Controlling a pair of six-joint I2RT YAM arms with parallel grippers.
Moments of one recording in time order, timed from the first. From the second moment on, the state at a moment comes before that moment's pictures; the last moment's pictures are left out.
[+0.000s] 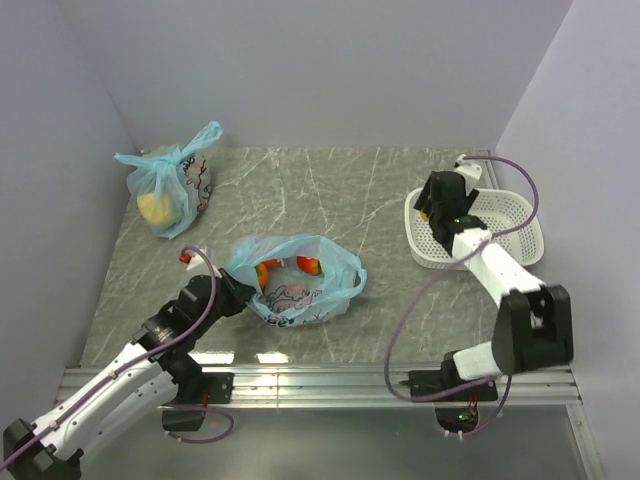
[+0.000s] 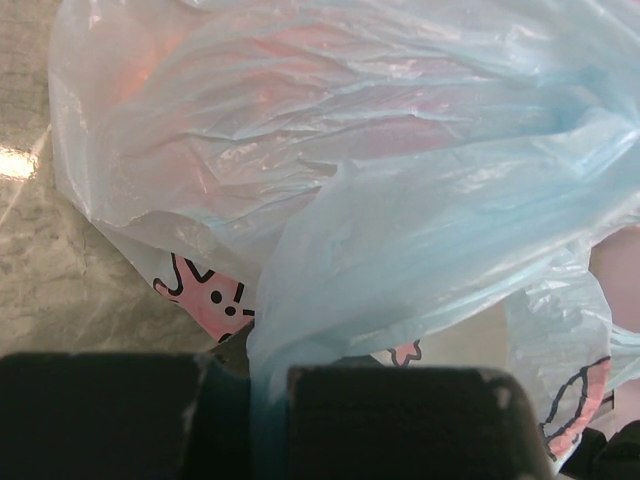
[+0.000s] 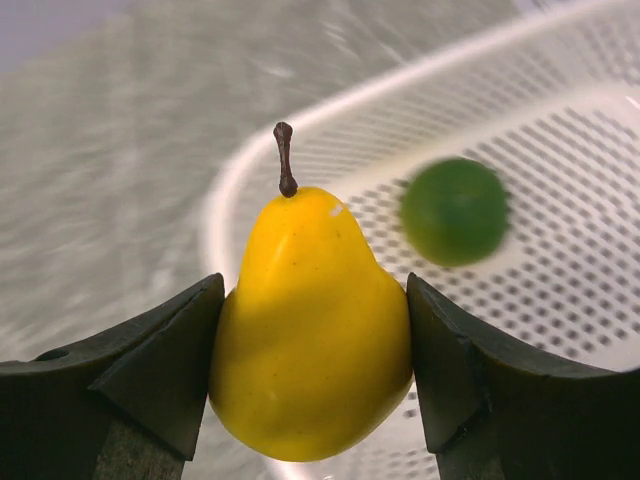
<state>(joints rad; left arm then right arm) -0.66 0.52 0.37 -0.37 -0.24 -0.93 0.20 1.36 0.95 -0.09 0.46 0.41</state>
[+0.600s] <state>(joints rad) -0.66 0.50 0.37 -0.39 -0.21 -0.92 0.21 1.41 1.01 -0.25 0.45 0.45</state>
